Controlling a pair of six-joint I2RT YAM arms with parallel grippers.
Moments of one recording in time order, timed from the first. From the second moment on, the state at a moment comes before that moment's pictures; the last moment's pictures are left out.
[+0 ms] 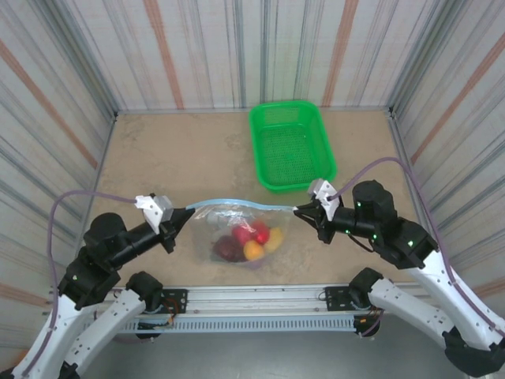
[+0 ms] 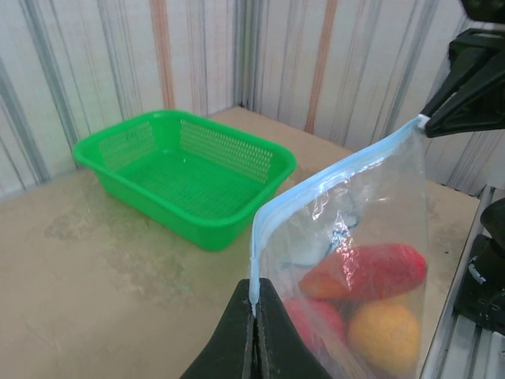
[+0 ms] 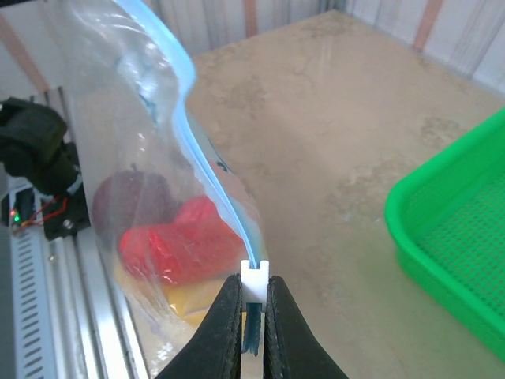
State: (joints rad) left arm -0.58 0.36 0.74 -0.60 0.28 -0.02; right arm 0.72 0.70 0.93 -0.72 -0.34 -0.11
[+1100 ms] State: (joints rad) left arm -0.17 1.55 1.00 -0.50 0.14 -0.65; right arm 0.58 1.00 1.12 -0.67 0.09 0.18
